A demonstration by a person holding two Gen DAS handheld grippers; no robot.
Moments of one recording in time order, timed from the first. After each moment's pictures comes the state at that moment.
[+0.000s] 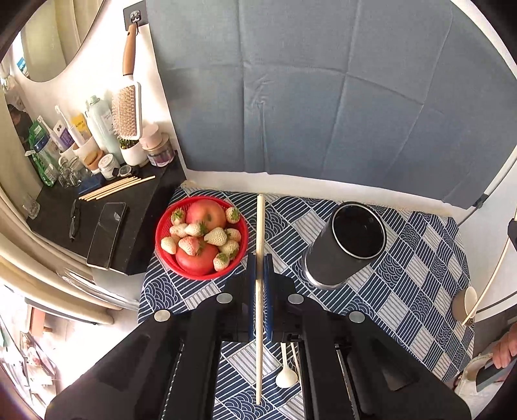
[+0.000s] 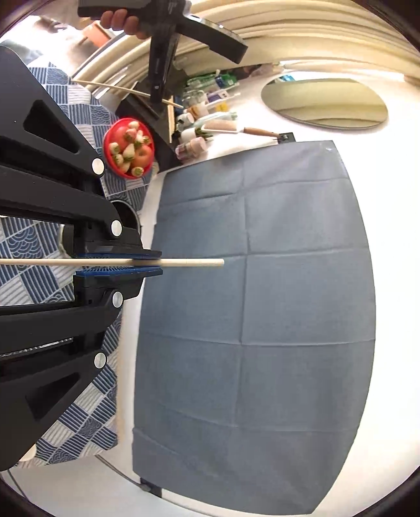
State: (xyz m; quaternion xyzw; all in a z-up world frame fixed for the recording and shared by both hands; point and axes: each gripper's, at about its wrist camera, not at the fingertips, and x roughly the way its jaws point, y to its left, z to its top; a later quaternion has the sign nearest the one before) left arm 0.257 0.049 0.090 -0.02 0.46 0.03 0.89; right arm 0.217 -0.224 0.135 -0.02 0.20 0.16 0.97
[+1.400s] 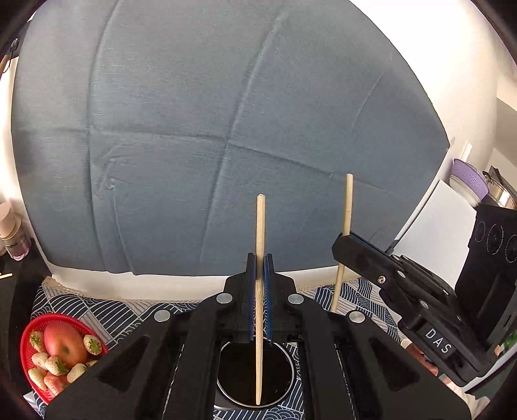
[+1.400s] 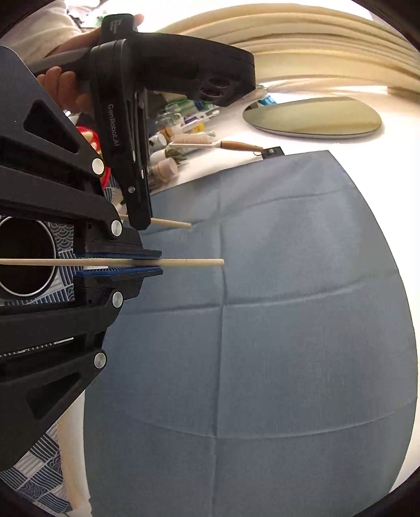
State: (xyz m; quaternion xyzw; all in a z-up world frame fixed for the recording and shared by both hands) left arm 0.386 -0.003 0.068 -0.12 0.30 -0.23 0.92; right arm 0.370 -0.167 0.099 0.02 0.19 0.26 0.95
